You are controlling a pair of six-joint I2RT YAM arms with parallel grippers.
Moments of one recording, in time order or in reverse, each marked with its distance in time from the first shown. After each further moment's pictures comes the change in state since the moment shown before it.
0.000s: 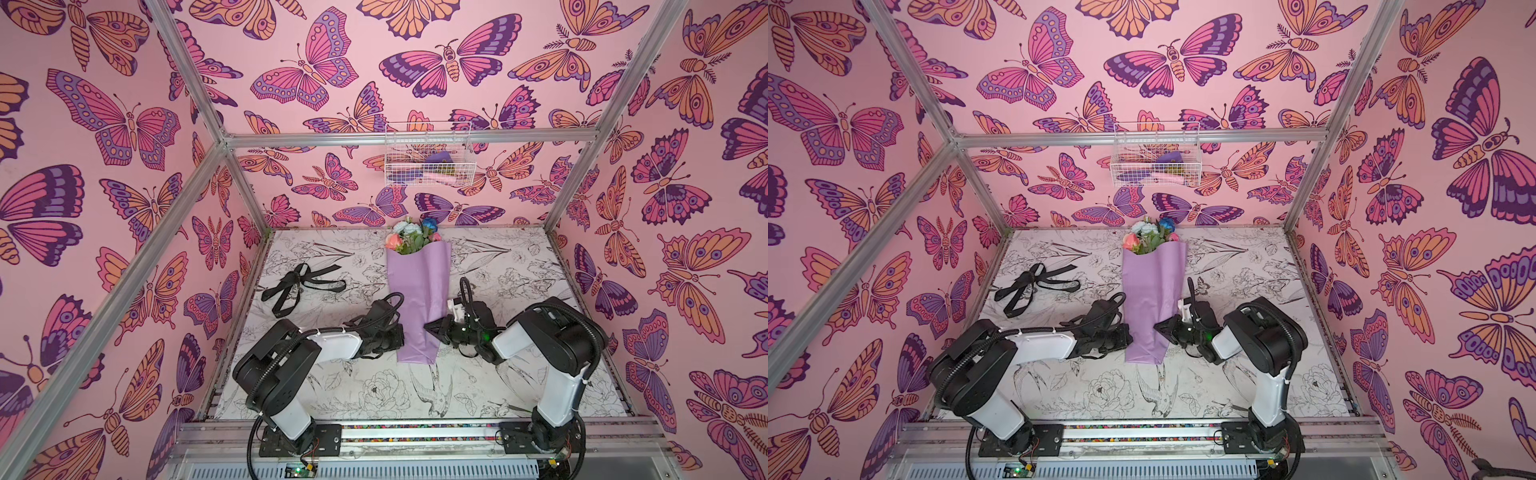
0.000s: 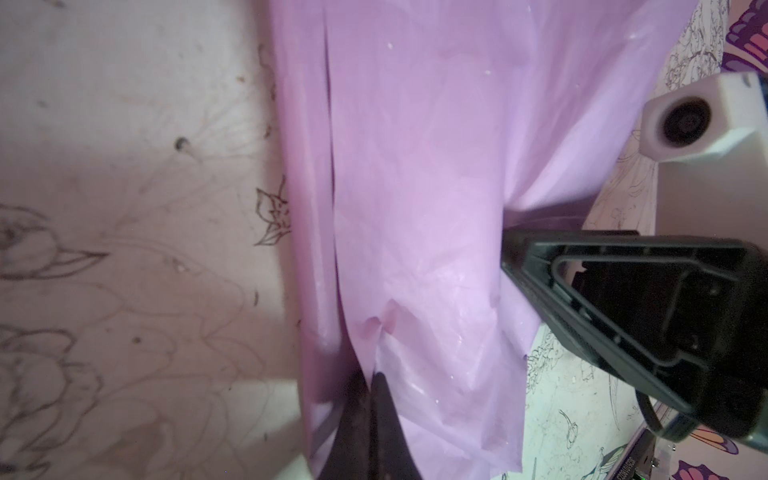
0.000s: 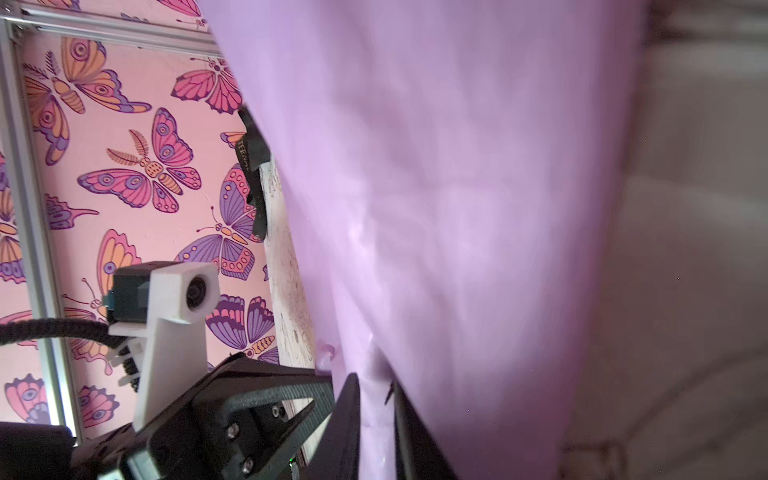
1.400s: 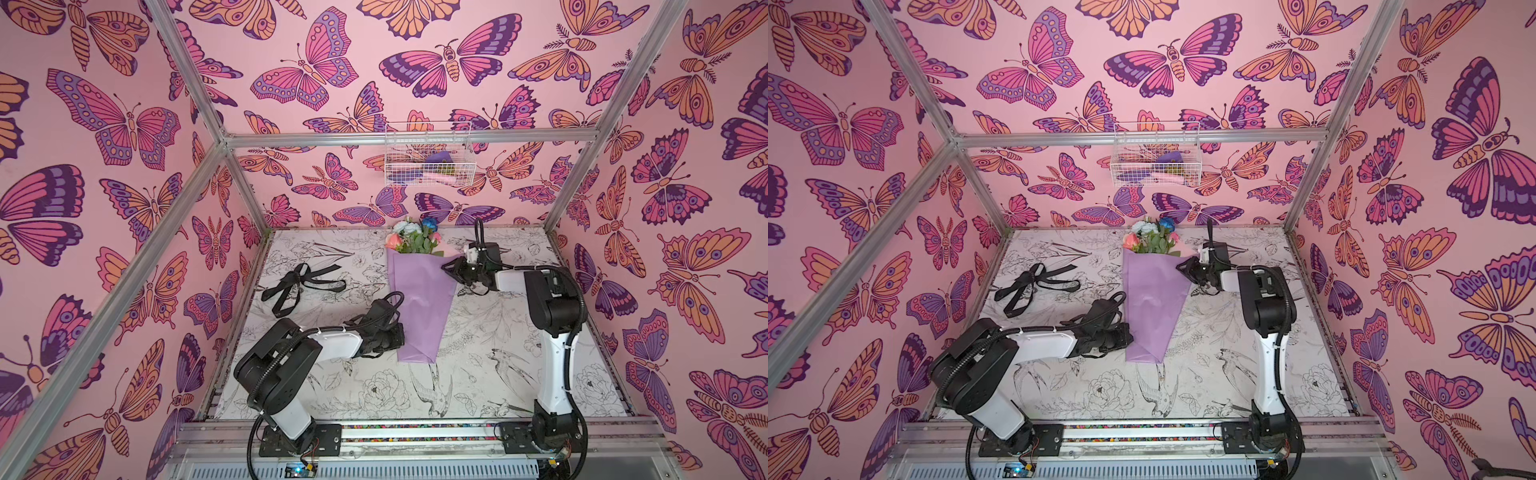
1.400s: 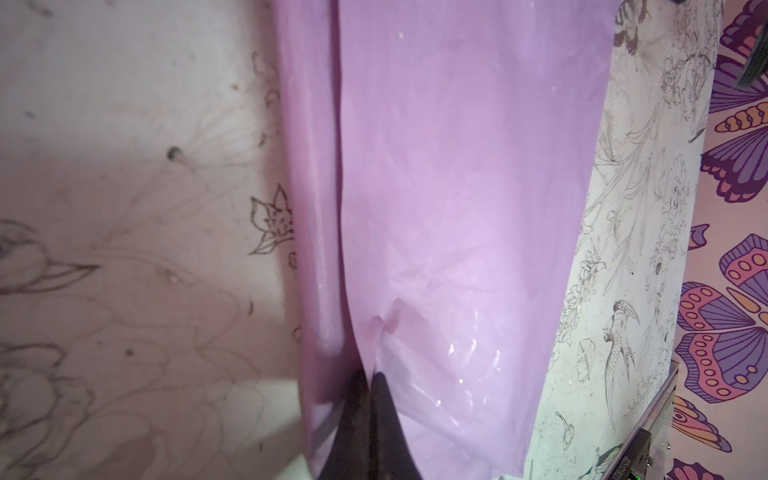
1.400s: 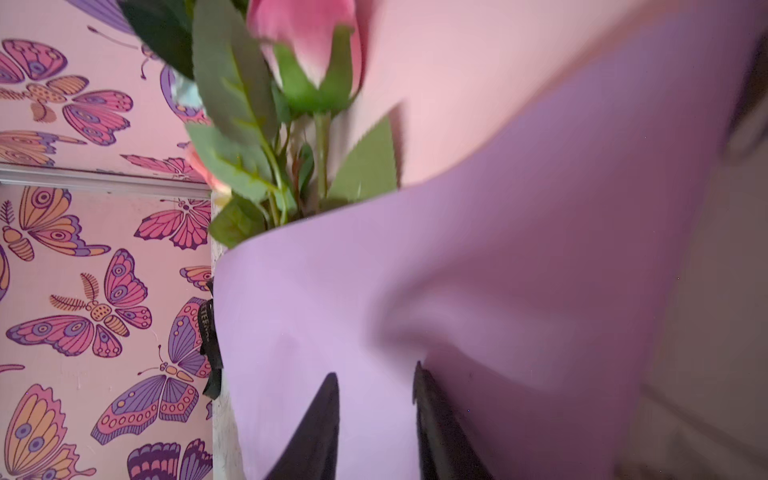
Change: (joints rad) left arm 0.002 0.008 0.003 0.008 0.010 0.000; right arm -0.343 0.366 0.906 -0.688 -0.045 -0.385
